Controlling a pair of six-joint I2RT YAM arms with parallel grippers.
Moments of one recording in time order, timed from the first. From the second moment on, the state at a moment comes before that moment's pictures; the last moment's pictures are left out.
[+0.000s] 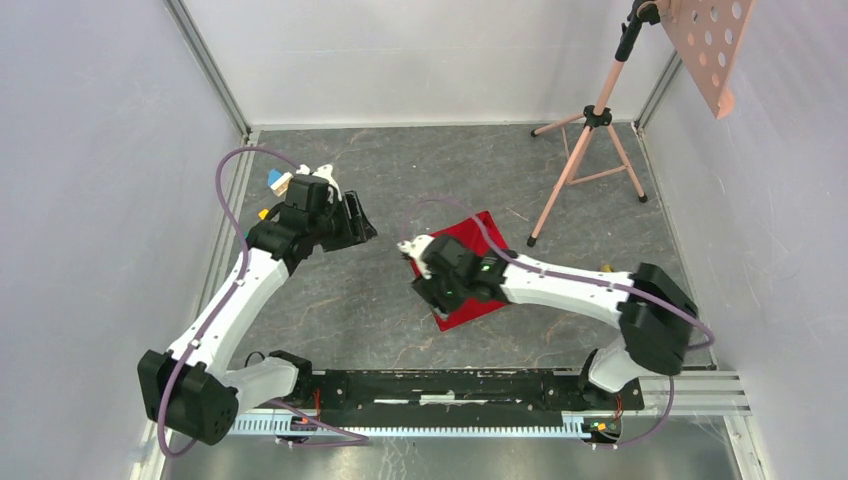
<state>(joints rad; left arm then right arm) -0.34 1.15 1.01 -0.63 0.11 -0.52 1.00 1.52 1.01 -0.49 0.01 0.15</state>
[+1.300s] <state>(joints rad) -0.24 1.10 0.93 -0.63 0.24 -0.47 1.11 1.83 1.18 -0.58 0.13 0.27</state>
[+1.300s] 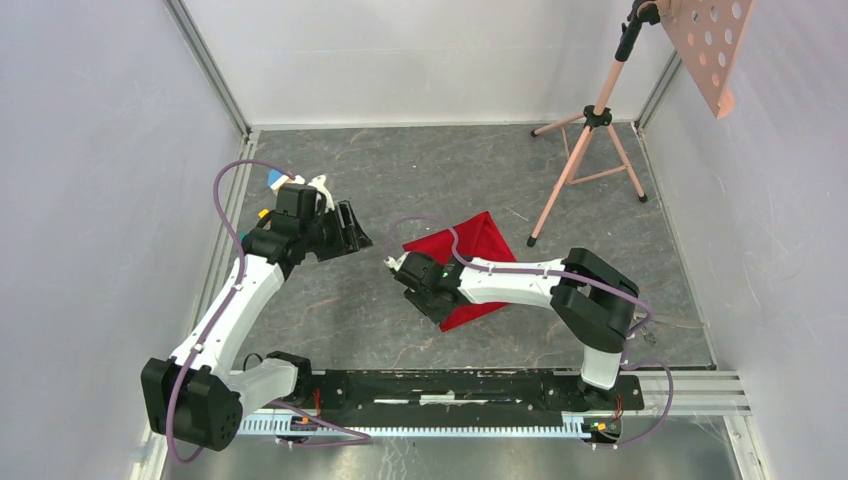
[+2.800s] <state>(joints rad) -0.23 1.10 0.91 -0.63 0.24 -0.47 1.12 1.79 1.09 -0.46 0.18 0.31</state>
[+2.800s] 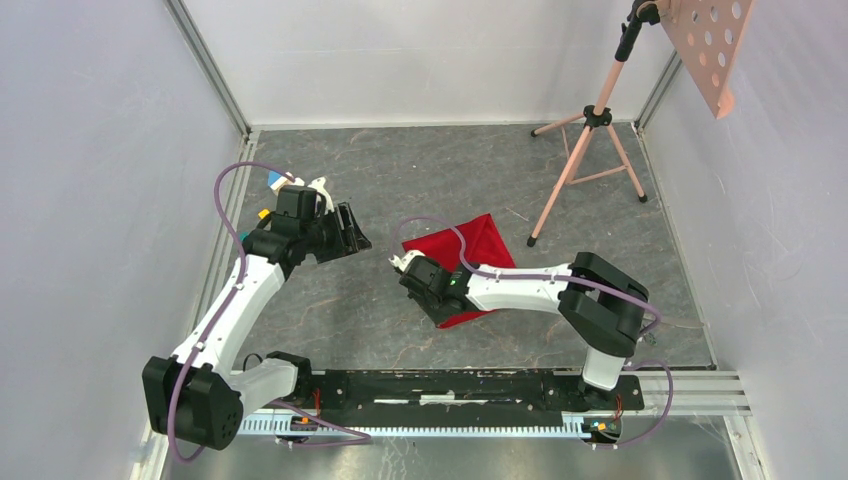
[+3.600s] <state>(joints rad) -0.40 1.48 0.56 0.05 0.49 -1.09 1.11 1.63 0.91 -0.25 0.12 0.21</state>
